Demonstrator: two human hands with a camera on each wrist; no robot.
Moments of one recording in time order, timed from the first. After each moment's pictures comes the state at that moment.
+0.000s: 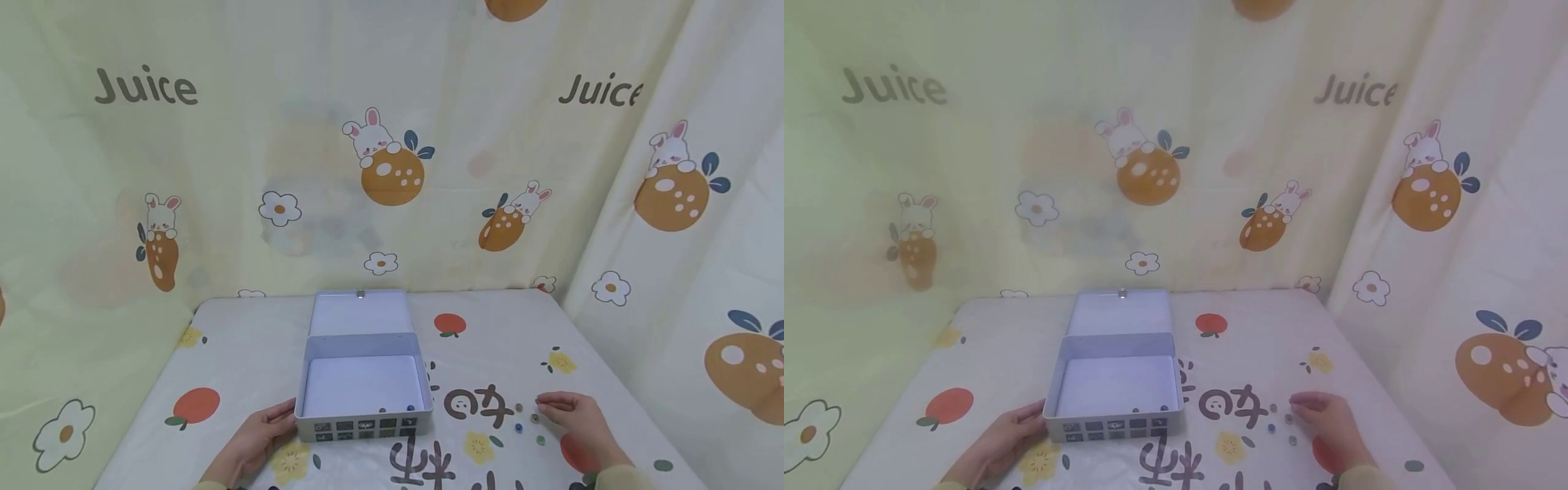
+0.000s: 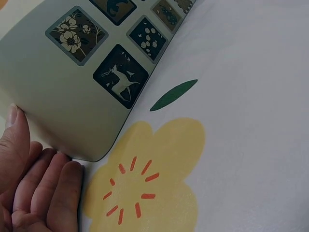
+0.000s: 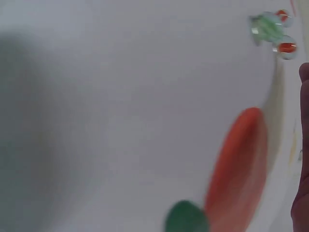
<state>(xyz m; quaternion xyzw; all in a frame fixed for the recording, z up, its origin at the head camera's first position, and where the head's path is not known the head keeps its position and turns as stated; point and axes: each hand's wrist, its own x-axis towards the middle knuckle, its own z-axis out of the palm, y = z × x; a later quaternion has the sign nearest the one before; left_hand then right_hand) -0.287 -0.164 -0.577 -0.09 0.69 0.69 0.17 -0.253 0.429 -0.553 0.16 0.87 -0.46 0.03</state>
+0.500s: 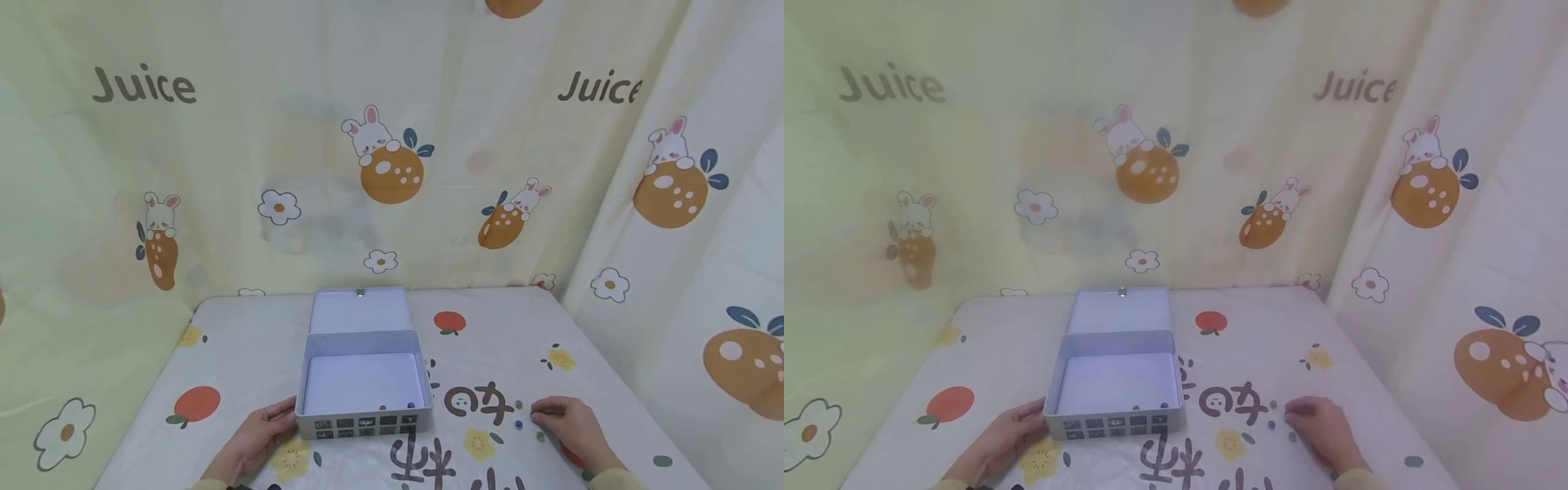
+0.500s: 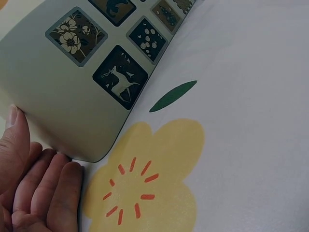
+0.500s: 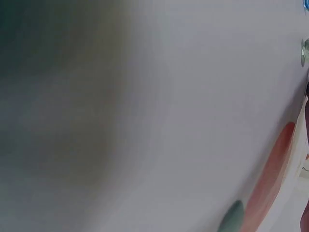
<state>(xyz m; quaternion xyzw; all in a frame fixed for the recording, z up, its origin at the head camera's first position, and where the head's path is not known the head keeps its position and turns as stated) -0.286 -0.166 -0.575 -0.09 0.69 0.69 0.18 -0.245 0.408 -0.562 0.14 0.93 -0.33 0.01</state>
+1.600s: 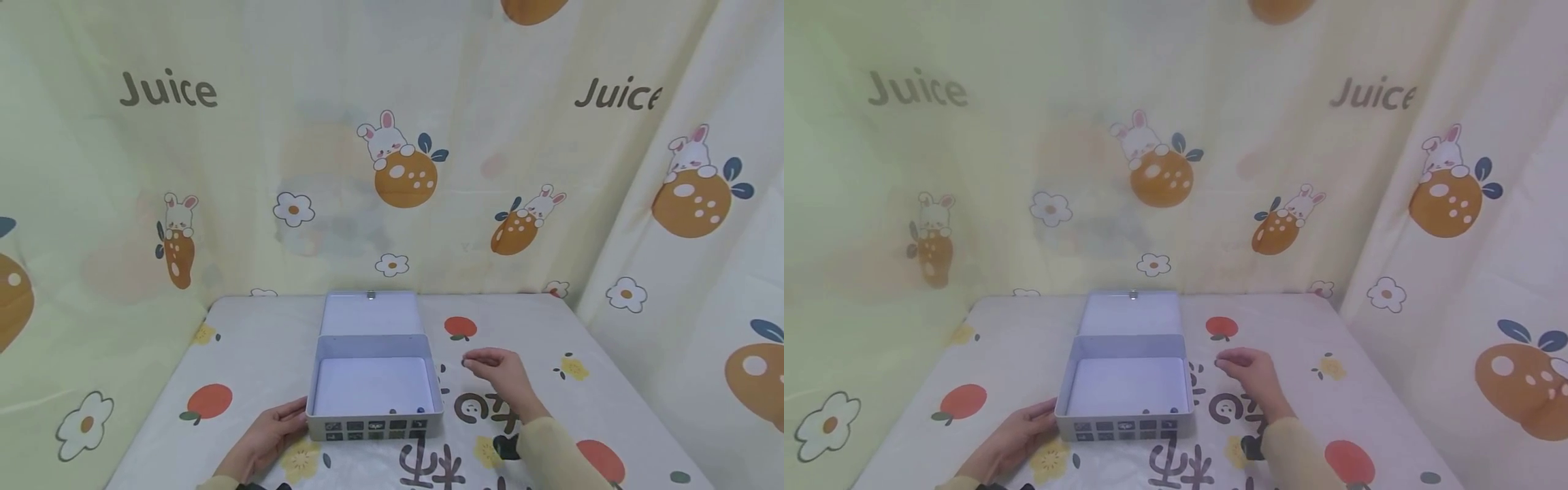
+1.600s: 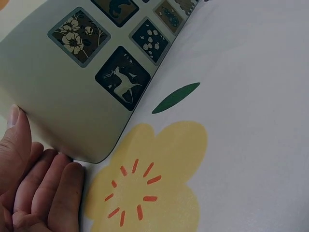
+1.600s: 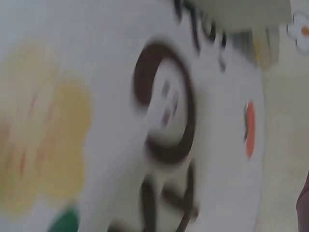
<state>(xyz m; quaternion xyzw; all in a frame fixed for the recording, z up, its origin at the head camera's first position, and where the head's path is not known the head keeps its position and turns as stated) -0.290 -0.168 -0.579 -0.08 0.69 0.69 0.19 -0.310 0.283 -0.506 0.02 0.84 -0.53 -0.03</state>
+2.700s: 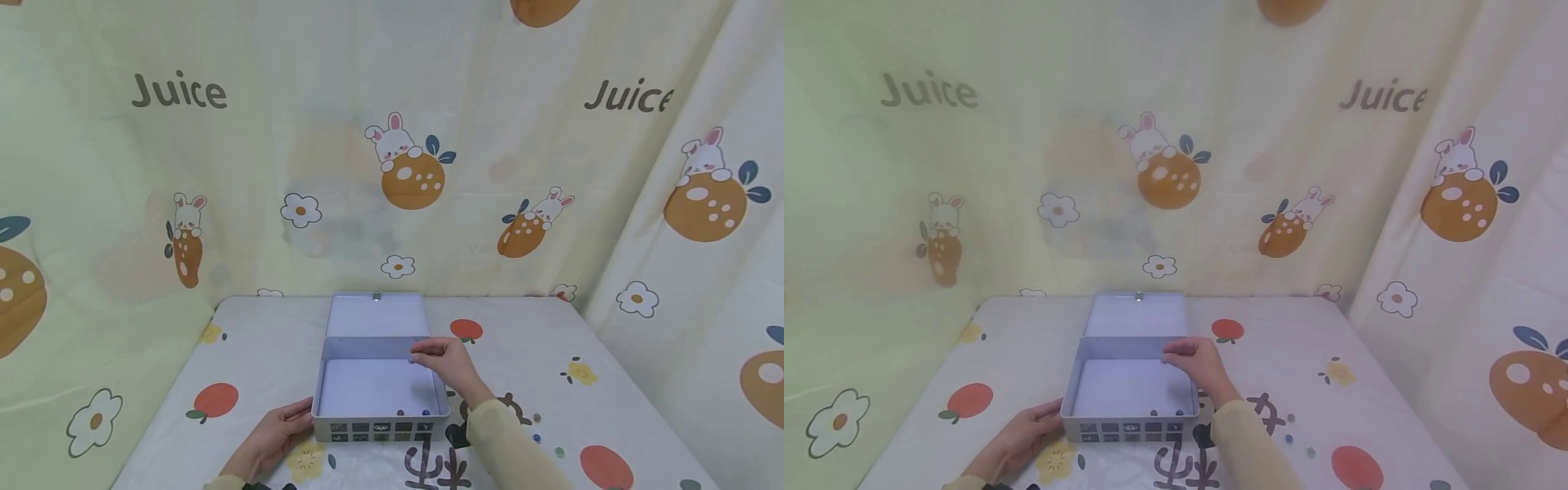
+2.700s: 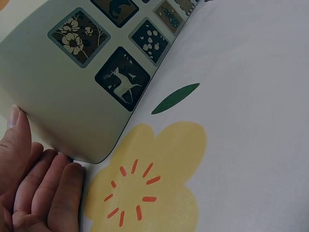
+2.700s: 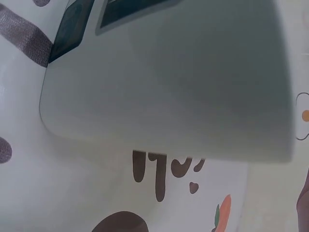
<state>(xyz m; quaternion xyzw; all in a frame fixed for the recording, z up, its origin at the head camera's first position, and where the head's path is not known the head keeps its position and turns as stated) -0.290 -0.169 -0.582 -0.06 0.69 0.70 0.19 -0.338 0.183 -0.490 -0.06 0.82 -0.57 0.00</state>
